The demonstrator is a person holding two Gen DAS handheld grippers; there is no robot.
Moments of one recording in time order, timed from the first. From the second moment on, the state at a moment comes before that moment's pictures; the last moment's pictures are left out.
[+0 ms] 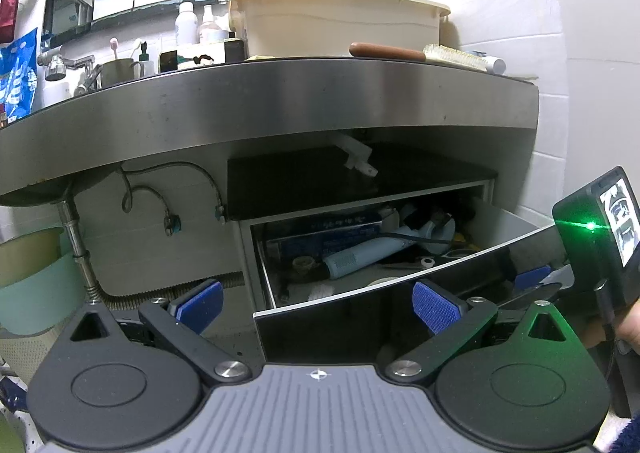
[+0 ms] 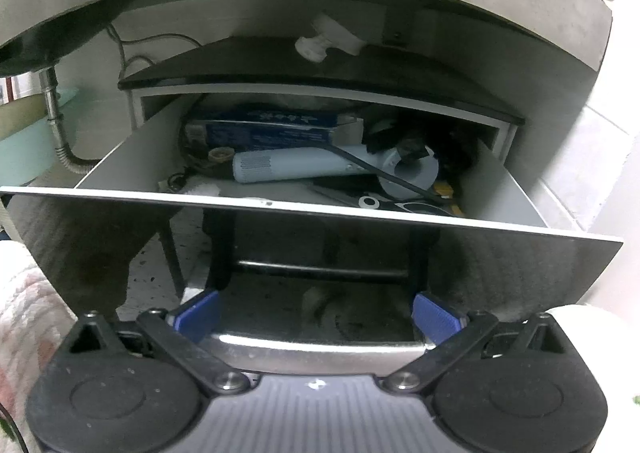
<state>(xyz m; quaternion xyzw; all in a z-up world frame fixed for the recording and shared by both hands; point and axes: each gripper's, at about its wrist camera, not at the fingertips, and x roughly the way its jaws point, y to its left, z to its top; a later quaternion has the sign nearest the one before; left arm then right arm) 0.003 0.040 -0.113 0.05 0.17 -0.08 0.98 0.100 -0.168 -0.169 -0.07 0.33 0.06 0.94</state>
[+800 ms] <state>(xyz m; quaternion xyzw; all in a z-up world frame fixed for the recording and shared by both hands) 0.006 0.042 -0.115 0.04 0.18 -0.08 0.98 0.103 -0.165 -0.169 -0.08 0.34 0.05 0.94</state>
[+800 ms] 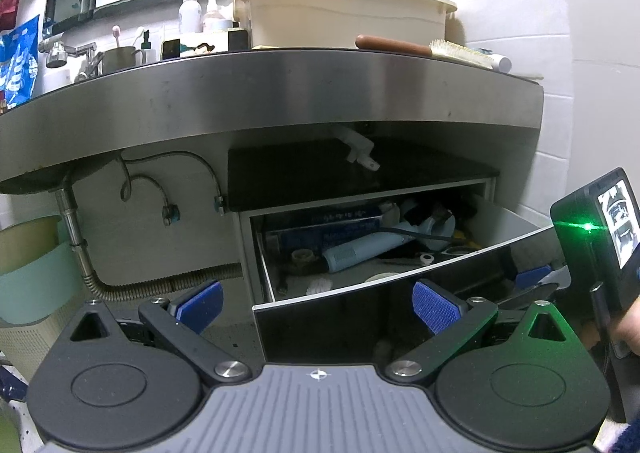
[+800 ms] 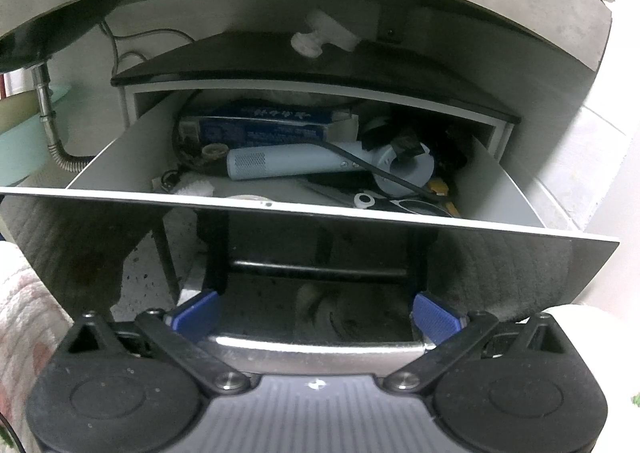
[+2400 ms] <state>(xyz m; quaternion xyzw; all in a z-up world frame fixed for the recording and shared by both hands) 0.029 0.010 -0.088 0.07 0.24 -0.09 0.96 0.104 -0.163 -0.173 -0.07 0.32 0.05 0.94</state>
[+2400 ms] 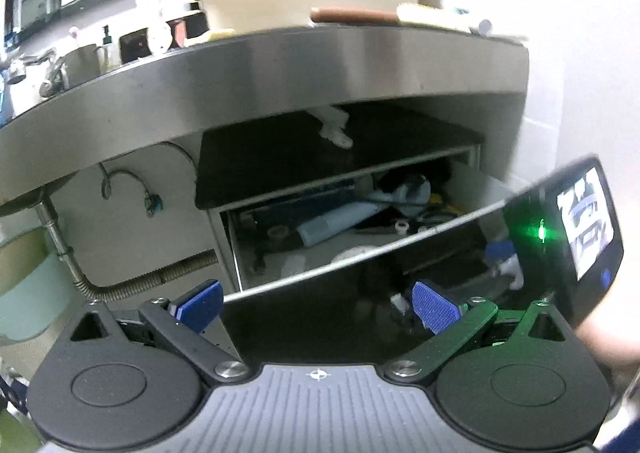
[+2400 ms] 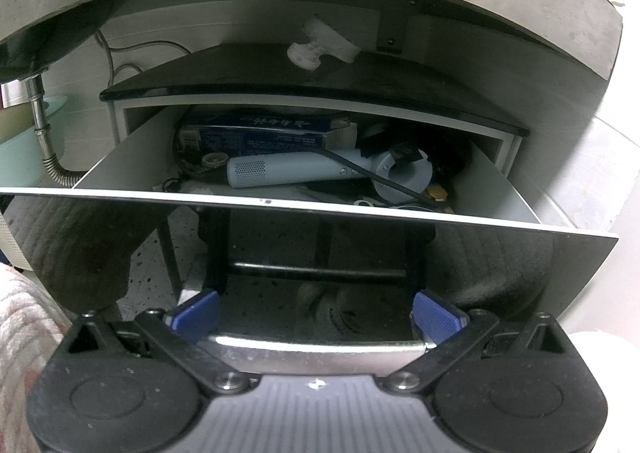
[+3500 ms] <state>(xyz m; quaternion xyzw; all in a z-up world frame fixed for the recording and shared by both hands) 0.027 0.035 -0.051 0.01 0.25 0.02 0.97 0.116 -0.162 -0.172 -0.07 0.33 0.05 0.94</state>
